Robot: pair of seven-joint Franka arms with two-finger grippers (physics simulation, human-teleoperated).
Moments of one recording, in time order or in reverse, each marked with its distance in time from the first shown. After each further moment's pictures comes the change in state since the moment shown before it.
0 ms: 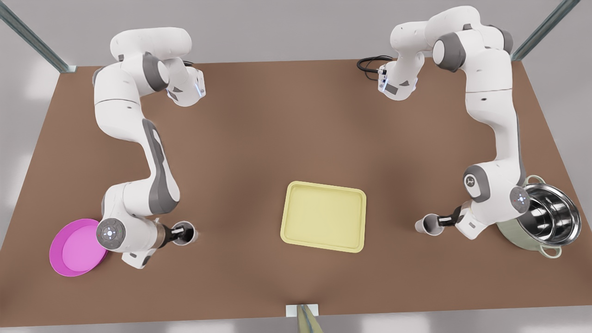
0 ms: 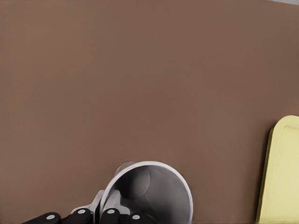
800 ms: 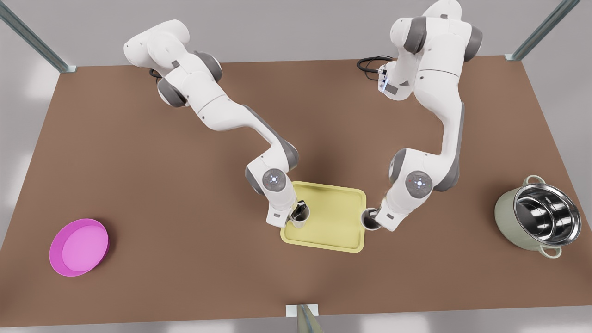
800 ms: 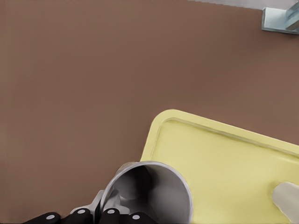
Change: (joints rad) left arm -0.341 -0.070 0.003 0.032 0.228 -0.040 -0.619; right arm 0.559 0.161 -0.052 -0.001 0.004 0.473 0.408
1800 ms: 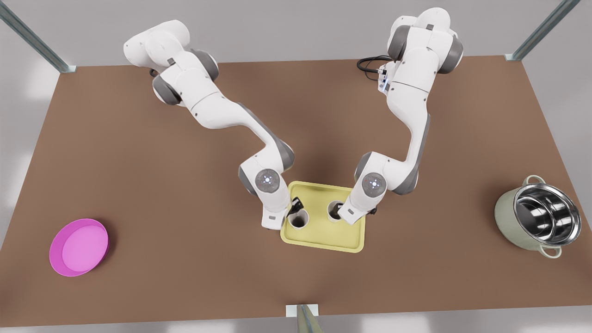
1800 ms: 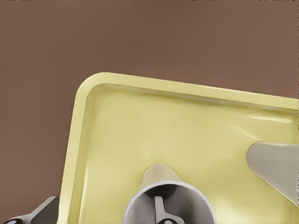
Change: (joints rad) left arm -0.176 0.124 -0.003 -0.003 0.008 0.126 -0.002; right arm -0.026 -0.018 0.002 0.000 -0.012 -0.034 -0.117
